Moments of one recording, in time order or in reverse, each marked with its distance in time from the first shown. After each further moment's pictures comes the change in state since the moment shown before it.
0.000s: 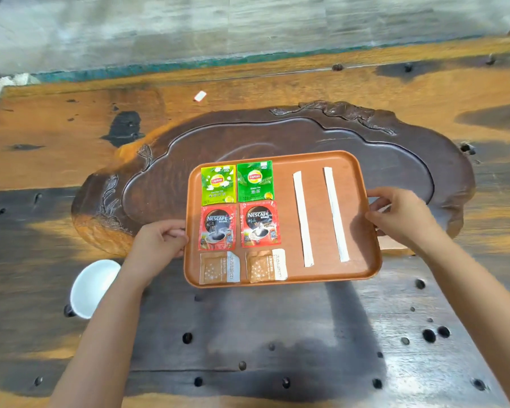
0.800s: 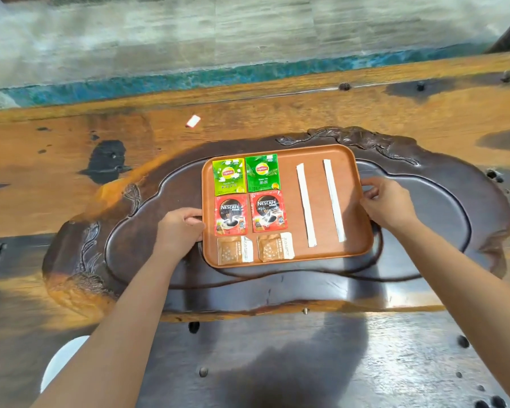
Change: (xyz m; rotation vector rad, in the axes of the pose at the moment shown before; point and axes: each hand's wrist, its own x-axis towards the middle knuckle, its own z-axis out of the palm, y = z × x) left_hand 0.157 0.017 0.022 0.153 0.069 0.008; right_hand 0.139 -0.022 0.044 -0.110 0.177 0.047
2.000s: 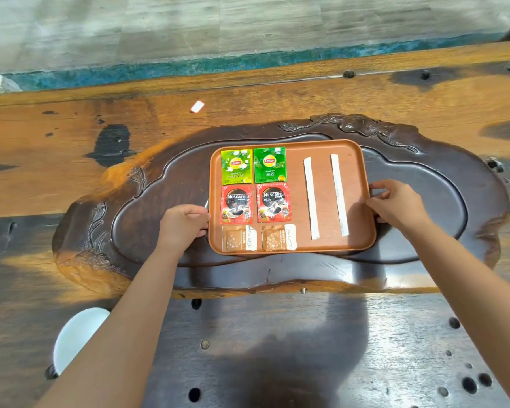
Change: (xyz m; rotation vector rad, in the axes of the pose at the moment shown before) left_hand -0.043 -0.037 -0.015 -0.141 0.084 -0.179; right_hand -0.043 -0.002 0.004 0.069 -0.166 0.071
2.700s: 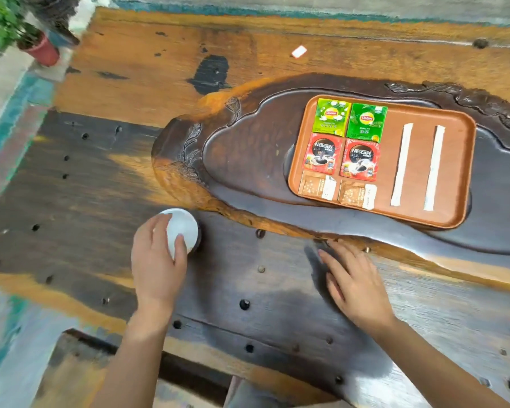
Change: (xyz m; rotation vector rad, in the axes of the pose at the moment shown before) left_hand -0.134 -0.131 -0.094 0.542 0.529 0.362; right_hand -0.159 0.039 0.141 -0.483 -0.052 -0.954
